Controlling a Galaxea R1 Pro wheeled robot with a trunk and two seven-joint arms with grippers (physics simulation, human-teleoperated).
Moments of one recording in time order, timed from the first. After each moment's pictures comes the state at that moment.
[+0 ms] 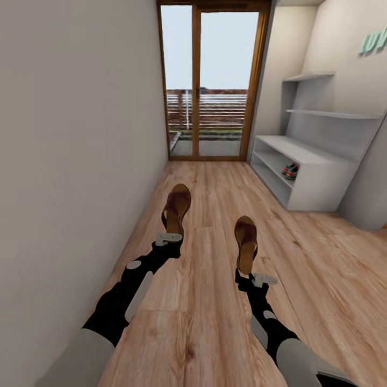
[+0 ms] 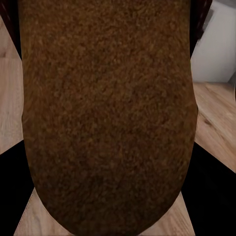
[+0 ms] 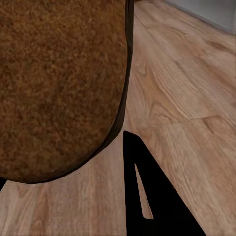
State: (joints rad) left arm -0.63 -0.07 -0.27 -1.09 0.27 0.28 -0.08; right arm -0.70 0.08 -0.23 -0.27 0.03 -0.52 0.00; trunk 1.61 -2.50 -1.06
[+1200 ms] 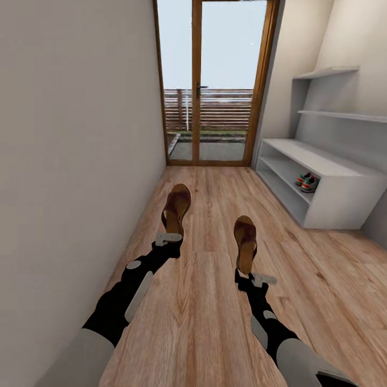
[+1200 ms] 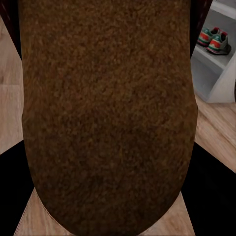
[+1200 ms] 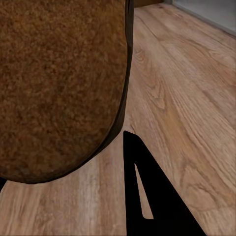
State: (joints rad) left arm -0.63 -0.07 -0.27 -1.09 0.27 0.28 -0.08; right arm -0.70 0.08 -0.23 -0.27 0.03 -0.52 0.00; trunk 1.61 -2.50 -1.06
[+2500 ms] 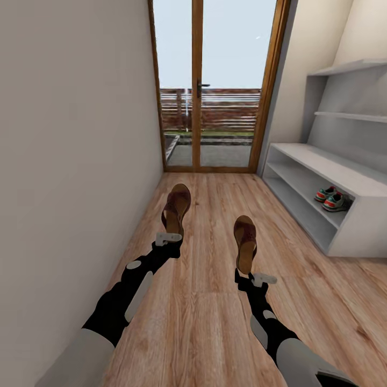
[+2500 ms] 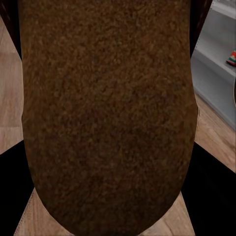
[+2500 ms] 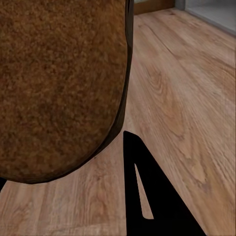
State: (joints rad) left arm -0.63 -0.07 -0.27 -1.09 0.27 0.28 -0.08; right arm -0.70 0.08 -0.23 -0.28 0.04 -0.52 0.00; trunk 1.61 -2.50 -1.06
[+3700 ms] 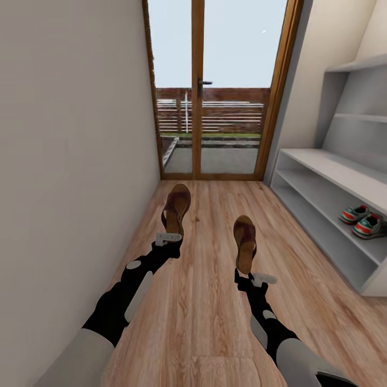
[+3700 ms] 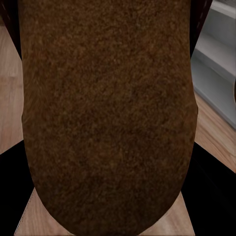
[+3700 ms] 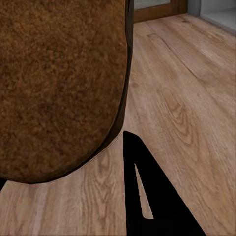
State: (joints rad) left arm -0.63 -0.07 -0.27 -1.09 0.27 0.28 -0.08; right arm -0.70 0.08 -0.22 -0.28 0.04 -0.52 0.00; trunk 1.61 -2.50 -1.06
